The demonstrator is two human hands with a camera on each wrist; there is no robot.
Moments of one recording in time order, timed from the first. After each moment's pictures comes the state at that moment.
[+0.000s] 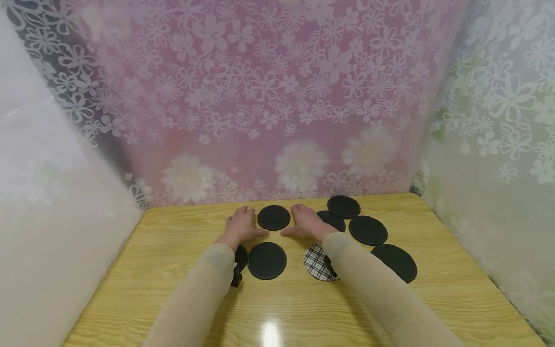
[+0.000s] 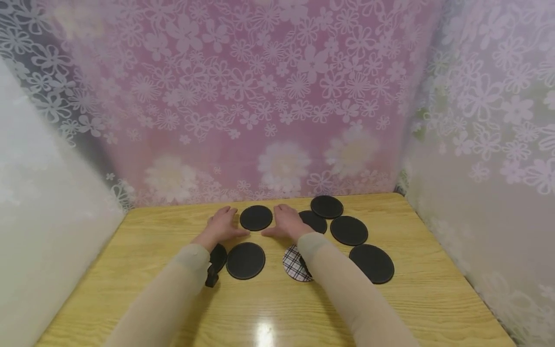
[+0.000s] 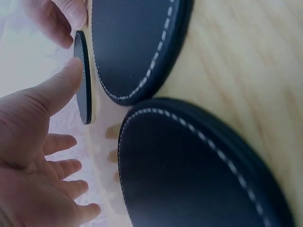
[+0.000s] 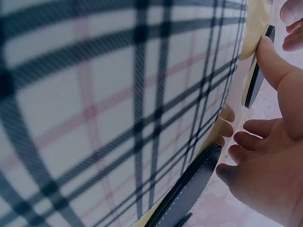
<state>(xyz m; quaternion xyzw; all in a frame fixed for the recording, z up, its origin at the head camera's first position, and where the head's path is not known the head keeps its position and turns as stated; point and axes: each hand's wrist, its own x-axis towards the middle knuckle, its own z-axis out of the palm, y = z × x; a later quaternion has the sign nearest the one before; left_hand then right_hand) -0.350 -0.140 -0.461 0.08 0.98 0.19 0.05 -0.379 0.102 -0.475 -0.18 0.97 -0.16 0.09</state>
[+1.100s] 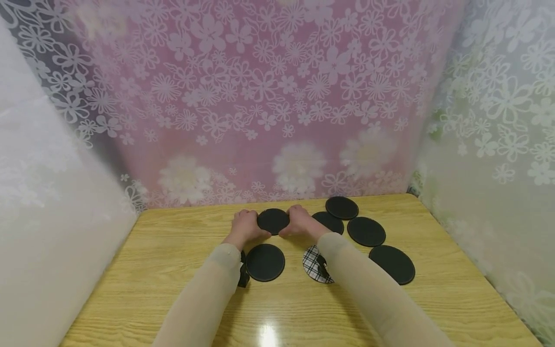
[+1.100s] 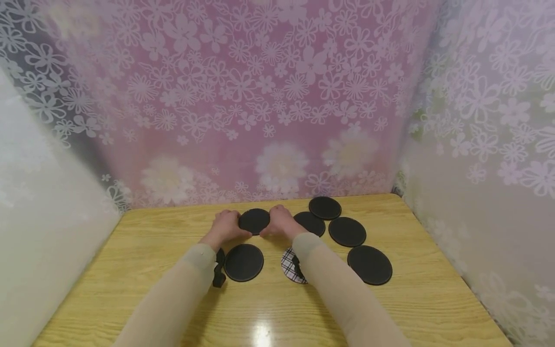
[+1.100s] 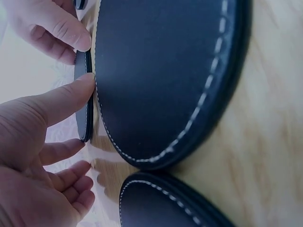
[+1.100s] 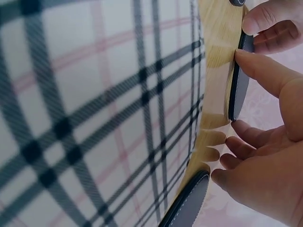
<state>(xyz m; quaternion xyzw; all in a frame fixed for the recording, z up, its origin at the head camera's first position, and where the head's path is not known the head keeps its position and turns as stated) -0.357 -0.120 -0.465 0.07 0.97 0.21 0.04 -0.388 0.087 -0.474 -0.13 0.95 -0.24 0.12</state>
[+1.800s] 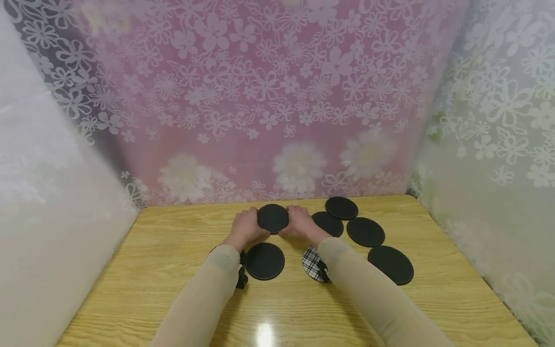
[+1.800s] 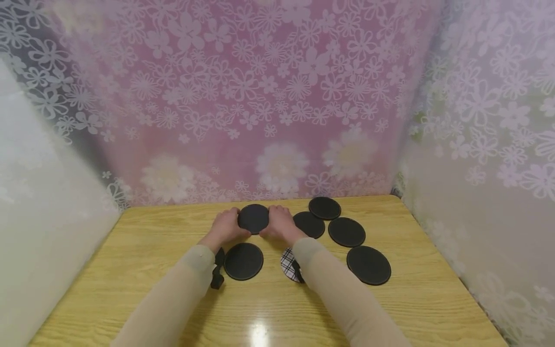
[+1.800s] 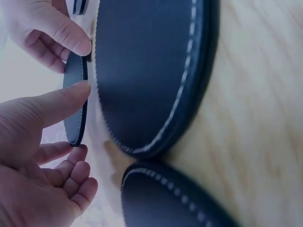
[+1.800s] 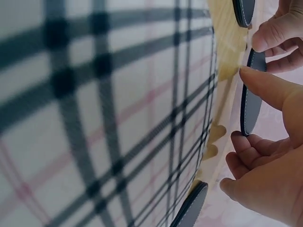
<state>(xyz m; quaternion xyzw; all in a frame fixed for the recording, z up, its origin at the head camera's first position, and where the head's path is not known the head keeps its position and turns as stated) -0.354 -0.119 -0.464 0.07 0.97 0.22 0.02 -0.371 0.079 -0.468 -0.12 0.96 -0.24 0.06</state>
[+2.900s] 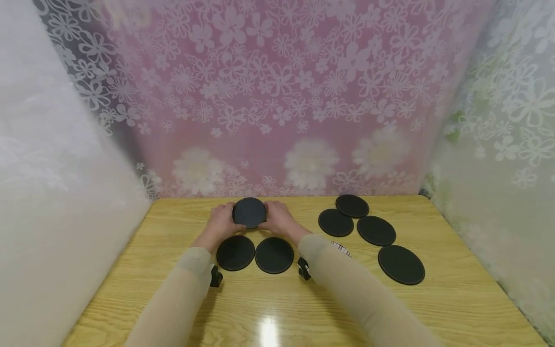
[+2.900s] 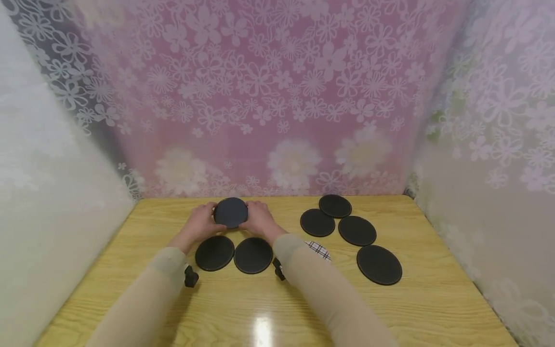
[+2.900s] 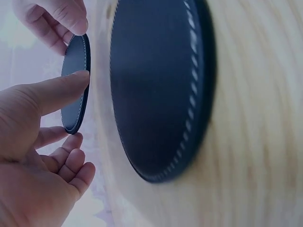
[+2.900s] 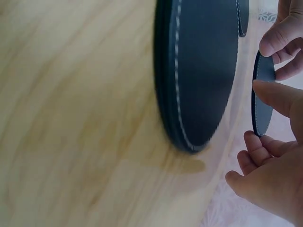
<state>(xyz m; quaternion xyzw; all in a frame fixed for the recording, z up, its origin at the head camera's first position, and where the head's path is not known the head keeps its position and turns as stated) -0.337 -0.218 -0.460 0.05 0.97 0.25 -0.01 -0.371 -0.005 -0.465 -0.22 0.93 -0.28 0.03</state>
